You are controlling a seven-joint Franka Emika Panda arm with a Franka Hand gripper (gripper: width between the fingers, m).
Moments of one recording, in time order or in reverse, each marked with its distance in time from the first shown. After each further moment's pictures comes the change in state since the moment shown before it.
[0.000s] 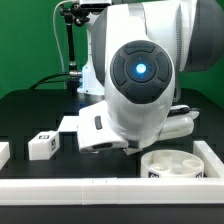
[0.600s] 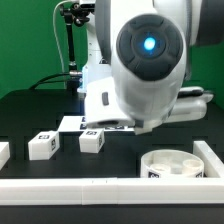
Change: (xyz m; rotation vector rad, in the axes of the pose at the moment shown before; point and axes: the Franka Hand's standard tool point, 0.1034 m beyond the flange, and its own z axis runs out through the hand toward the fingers) arm -0.032 -0.031 -0.039 0.051 -0.051 0.109
